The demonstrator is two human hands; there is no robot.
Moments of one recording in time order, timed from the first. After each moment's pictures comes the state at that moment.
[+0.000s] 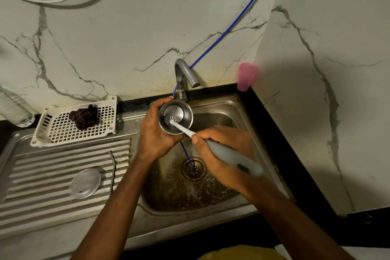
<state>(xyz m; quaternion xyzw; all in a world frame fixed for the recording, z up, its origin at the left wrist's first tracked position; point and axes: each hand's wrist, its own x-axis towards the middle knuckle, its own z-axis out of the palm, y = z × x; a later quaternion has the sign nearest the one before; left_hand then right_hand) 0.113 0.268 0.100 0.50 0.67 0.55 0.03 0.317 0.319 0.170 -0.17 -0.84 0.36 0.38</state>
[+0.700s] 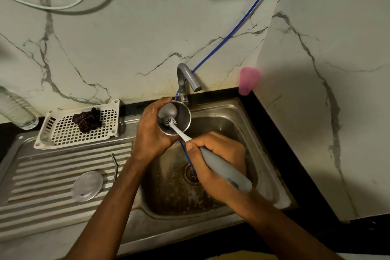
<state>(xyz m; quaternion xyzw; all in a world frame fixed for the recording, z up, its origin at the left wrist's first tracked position) 0.095 0.266 0.101 0.54 0.66 0.53 -0.01 0.299 0.298 0.153 -0.17 -0.79 0.36 0.47</state>
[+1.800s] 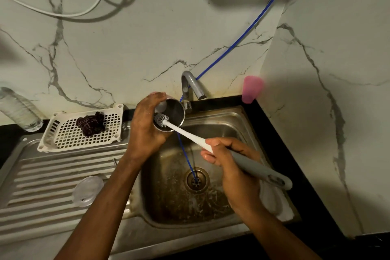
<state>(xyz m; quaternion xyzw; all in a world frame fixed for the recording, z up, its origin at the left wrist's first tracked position) 0.072 0.270 0.123 0.58 0.64 0.48 -0.16 0.301 0.294 0.167 -0.28 -0.51 0.65 0.49</state>
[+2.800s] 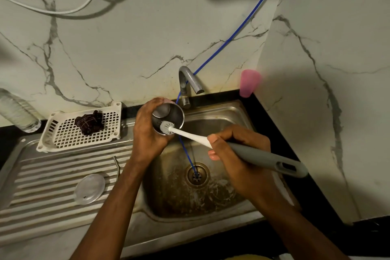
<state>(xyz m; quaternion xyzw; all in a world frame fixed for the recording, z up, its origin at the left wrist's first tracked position) 0.080 0.264 0.094 0.53 0.66 0.52 -0.11 0.323 0.305 0.181 -0.21 -0.71 0.48 0.47</state>
